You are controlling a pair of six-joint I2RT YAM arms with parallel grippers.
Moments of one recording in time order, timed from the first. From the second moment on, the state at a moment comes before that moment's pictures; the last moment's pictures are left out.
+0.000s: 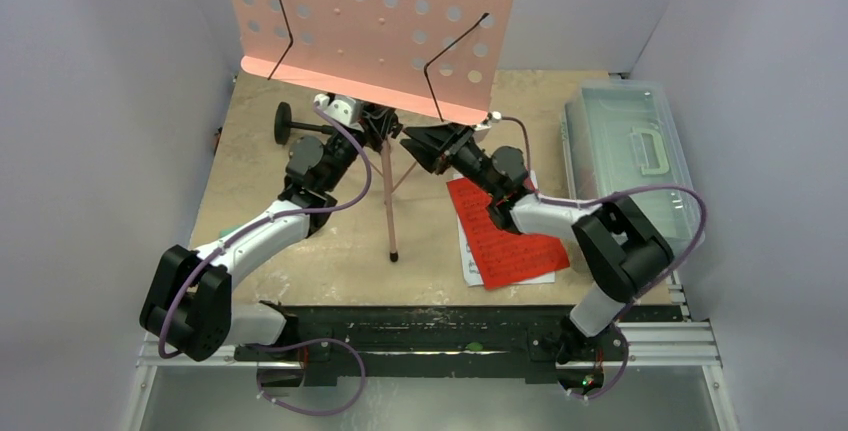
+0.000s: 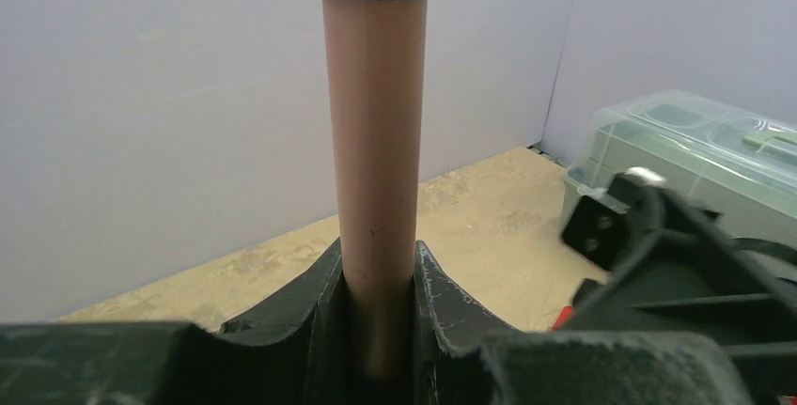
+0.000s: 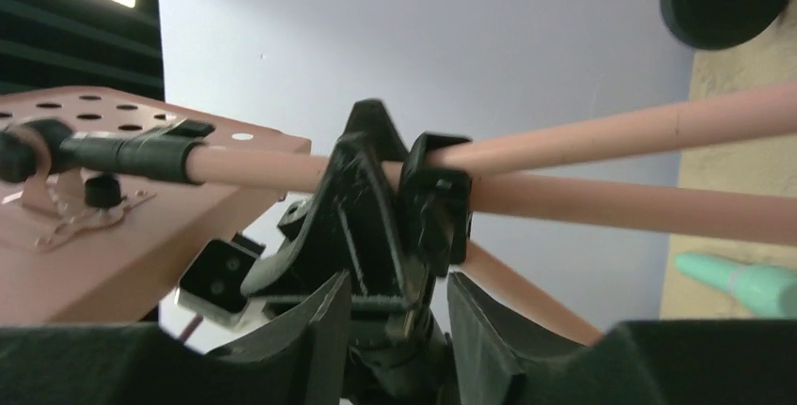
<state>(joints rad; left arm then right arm) -0.47 1.32 0.77 0.84 0.11 -0.07 0.63 1.72 0.87 1.13 -0.27 1.77</state>
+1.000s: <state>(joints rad) -0.52 1.32 0.77 0.83 0.07 -0.05 0.37 0.95 1.30 0.19 -0.34 0.79</state>
